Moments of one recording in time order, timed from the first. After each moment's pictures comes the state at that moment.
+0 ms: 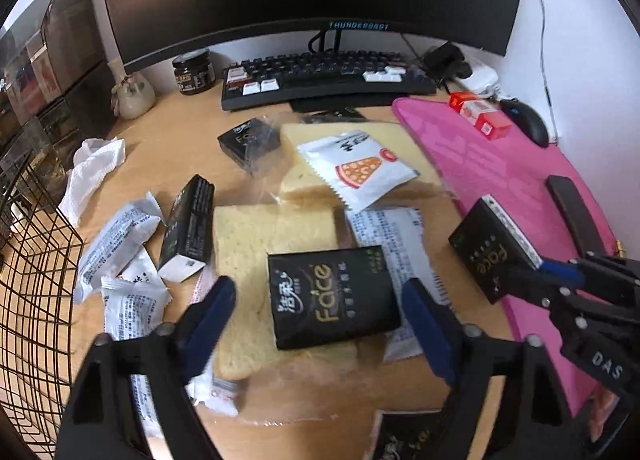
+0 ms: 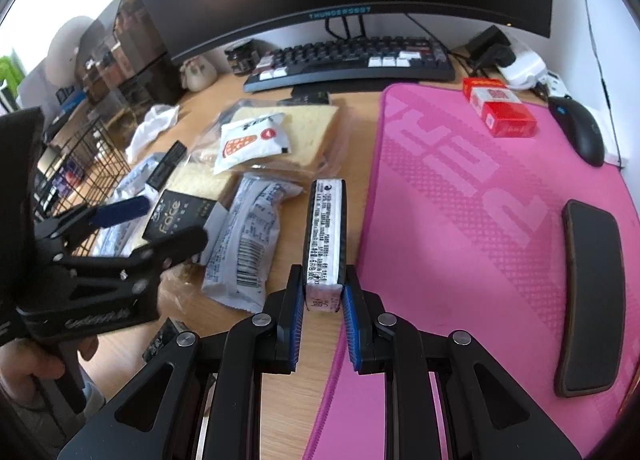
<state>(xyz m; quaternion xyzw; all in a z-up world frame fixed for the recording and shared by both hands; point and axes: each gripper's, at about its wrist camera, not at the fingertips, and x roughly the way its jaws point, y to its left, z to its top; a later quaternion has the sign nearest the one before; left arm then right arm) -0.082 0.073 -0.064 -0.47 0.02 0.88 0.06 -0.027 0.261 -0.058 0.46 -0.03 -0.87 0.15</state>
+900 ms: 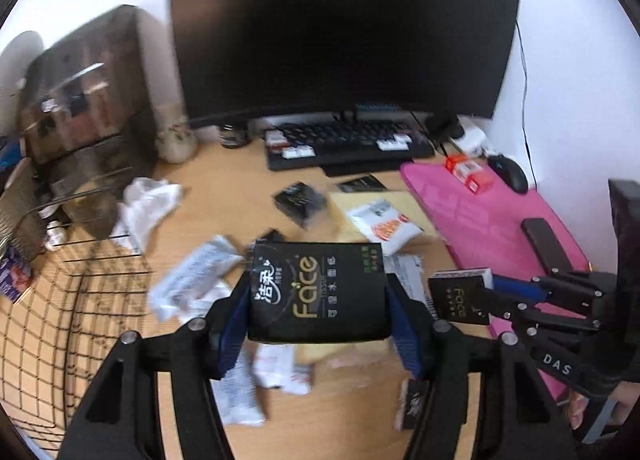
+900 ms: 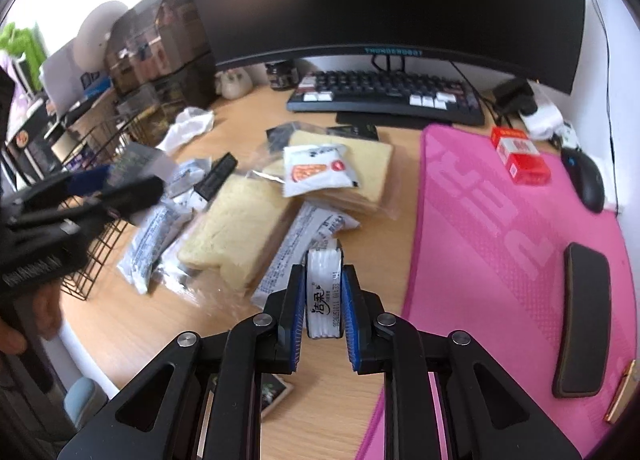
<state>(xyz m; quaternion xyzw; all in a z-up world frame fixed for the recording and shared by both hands) -0.030 0.008 0.017 -0.38 0.00 0.92 0.05 -0.004 0.213 -0.019 0.43 0.01 -0.89 0.16</state>
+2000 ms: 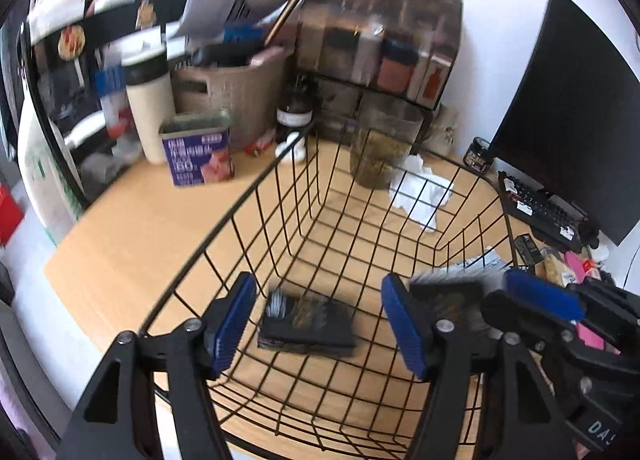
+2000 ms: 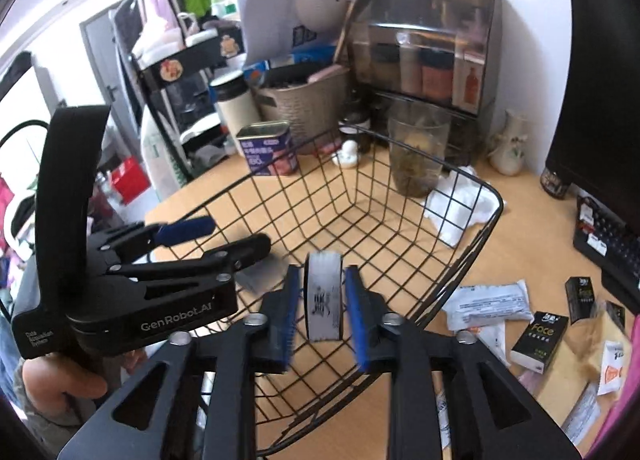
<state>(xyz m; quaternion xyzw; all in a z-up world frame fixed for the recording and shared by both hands) 0.051 -0.261 0.015 -0.39 -0.16 0.89 -0.17 0.009 -0.108 0.044 0.37 0.10 -0.83 0.41</state>
